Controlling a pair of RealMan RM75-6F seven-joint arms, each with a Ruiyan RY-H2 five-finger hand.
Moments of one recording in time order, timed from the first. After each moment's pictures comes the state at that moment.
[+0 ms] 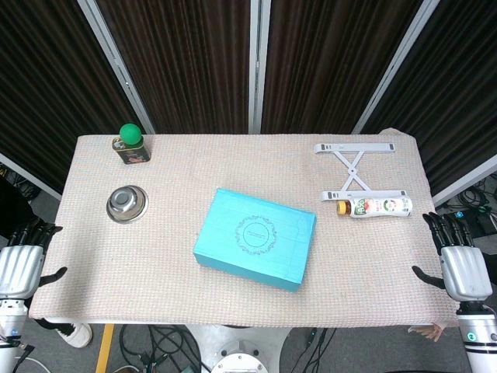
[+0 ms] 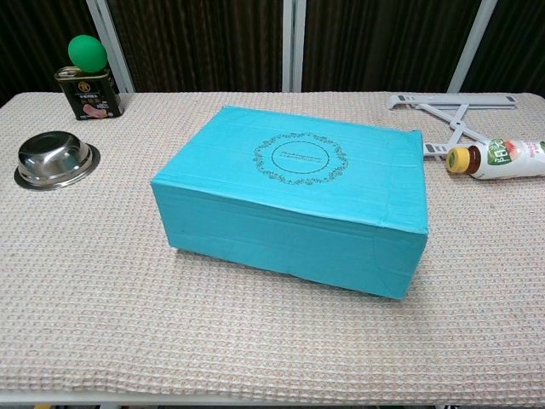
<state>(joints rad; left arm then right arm) -0.11 -1.18 -0.06 -1.56 1.44 1.46 0.18 0.12 -1.10 0.09 -1.61 -1.50 1.44 -0.02</state>
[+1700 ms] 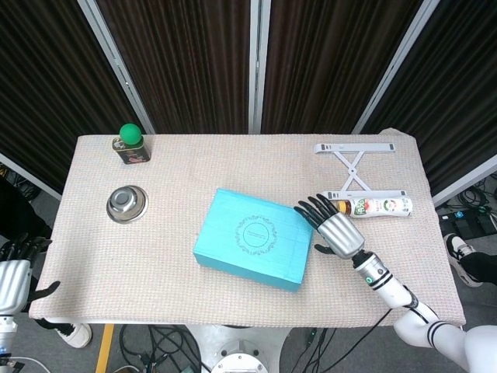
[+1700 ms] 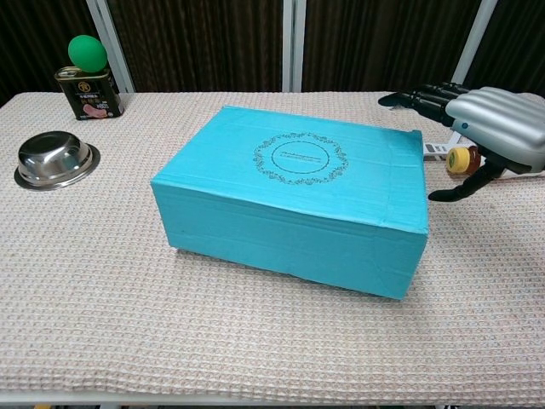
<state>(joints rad) -0.04 -1.13 -0.03 -1.64 1.43 1.49 0.12 0.57 -1.66 0.05 -0.87 -1.80 1.30 0.25</state>
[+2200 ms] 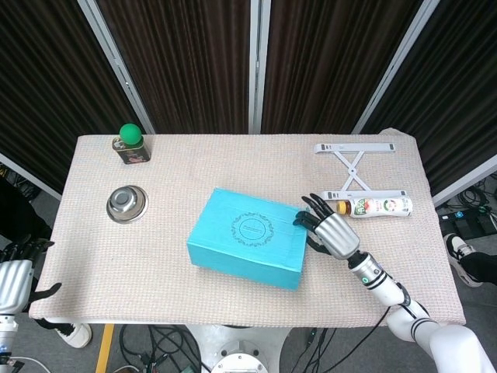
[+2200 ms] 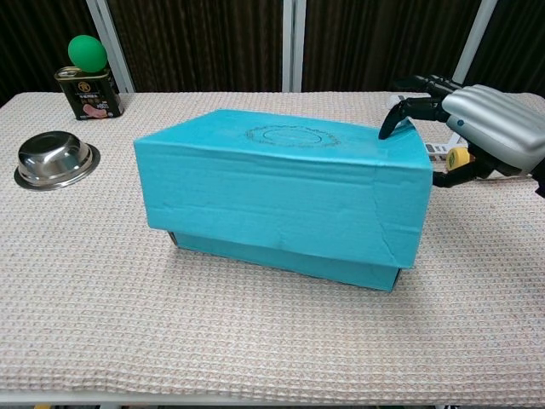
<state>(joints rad) -0.05 -1.12 -0.03 -1.65 1.41 1.45 0.11 0.59 -1.82 0.02 -0.58 -1.80 1.46 0.51</state>
